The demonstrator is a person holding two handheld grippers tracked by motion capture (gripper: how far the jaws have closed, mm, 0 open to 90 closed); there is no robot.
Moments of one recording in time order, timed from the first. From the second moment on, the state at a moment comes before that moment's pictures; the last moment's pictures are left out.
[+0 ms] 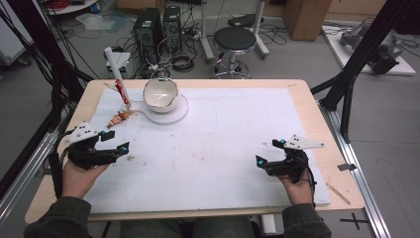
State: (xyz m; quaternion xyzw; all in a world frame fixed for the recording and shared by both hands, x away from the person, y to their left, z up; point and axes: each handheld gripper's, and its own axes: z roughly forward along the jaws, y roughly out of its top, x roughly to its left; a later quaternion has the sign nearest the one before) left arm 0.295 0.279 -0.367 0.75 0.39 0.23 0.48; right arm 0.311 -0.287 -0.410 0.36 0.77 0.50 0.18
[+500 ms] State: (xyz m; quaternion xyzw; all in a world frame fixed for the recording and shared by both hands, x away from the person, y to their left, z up) left arm 0.272 0.276 -0.375 0.75 0.38 0.24 0.47; right arm 0.309 -0.289 -0.410 0.36 0.77 0.49 0.18
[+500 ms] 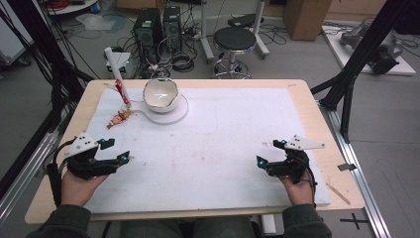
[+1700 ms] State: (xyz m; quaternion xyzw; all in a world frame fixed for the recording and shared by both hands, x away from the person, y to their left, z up) left arm 0.231 0.286 -0.394 0.75 0.38 0.25 0.48; right arm 0.309 -0.279 -0.418 0.34 0.79 0.48 0.18
